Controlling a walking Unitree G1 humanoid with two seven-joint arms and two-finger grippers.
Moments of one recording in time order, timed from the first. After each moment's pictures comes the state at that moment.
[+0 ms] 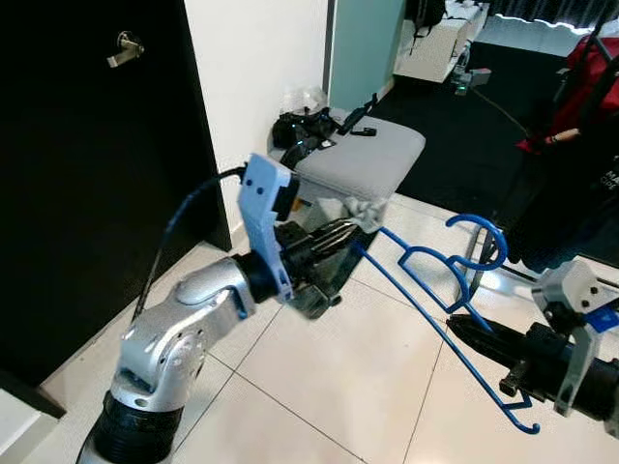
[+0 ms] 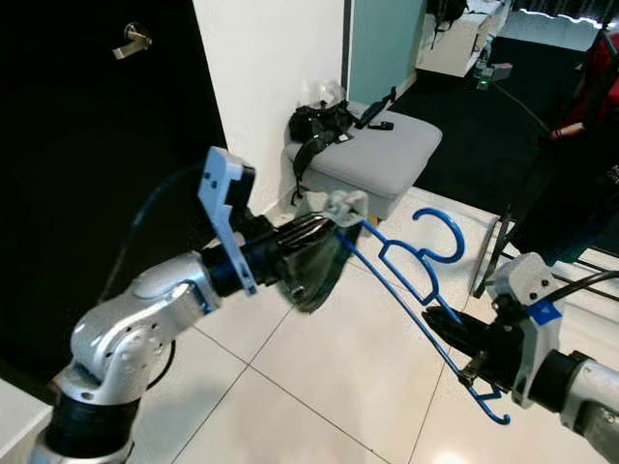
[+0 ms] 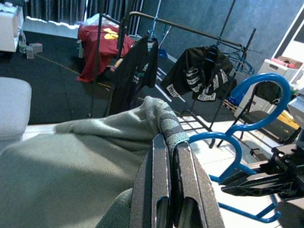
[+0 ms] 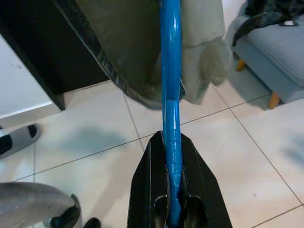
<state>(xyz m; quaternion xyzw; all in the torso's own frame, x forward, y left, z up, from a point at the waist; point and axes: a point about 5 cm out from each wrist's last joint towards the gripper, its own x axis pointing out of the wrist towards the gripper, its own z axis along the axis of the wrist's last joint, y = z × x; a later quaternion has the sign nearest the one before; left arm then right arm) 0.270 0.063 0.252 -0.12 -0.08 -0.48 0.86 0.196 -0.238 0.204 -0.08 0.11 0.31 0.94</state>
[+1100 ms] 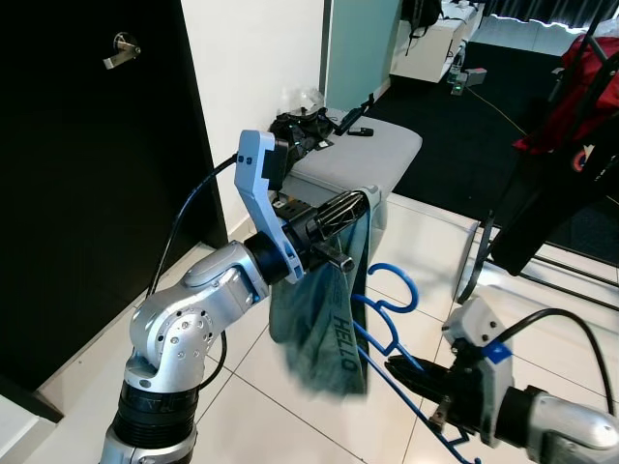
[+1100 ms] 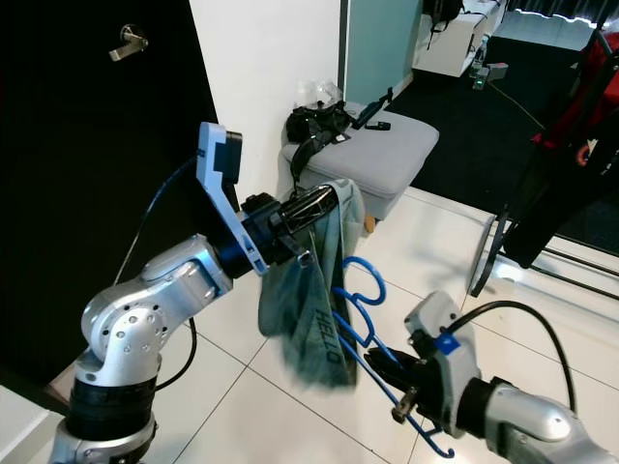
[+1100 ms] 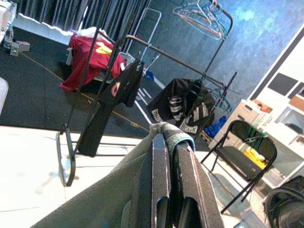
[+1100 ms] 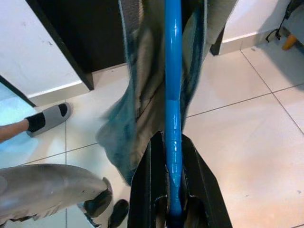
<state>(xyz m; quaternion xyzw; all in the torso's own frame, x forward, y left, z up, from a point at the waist) 0.276 0.055 0.272 -0.23 -0.08 -0.48 0.84 0.198 -0.179 0.158 -0.07 0.16 0.36 0.92</state>
